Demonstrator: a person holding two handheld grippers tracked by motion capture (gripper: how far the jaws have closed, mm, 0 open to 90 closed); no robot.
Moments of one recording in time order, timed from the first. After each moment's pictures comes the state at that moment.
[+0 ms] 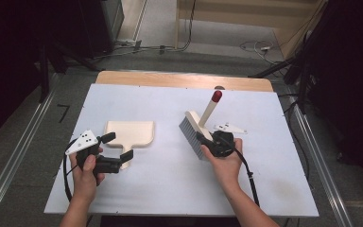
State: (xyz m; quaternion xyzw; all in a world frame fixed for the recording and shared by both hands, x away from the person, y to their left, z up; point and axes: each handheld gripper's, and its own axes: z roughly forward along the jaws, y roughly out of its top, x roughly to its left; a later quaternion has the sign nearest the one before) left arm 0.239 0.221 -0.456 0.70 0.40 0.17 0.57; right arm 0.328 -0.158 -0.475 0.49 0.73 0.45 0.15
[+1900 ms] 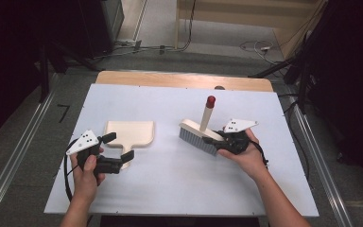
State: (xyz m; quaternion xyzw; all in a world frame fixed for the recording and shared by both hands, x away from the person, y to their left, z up) left arm 0.240 0.220 -0.457 0.70 0.40 0.17 0.57; right arm 0.359 -0.207 -0.470 0.21 0.85 0.47 0.10
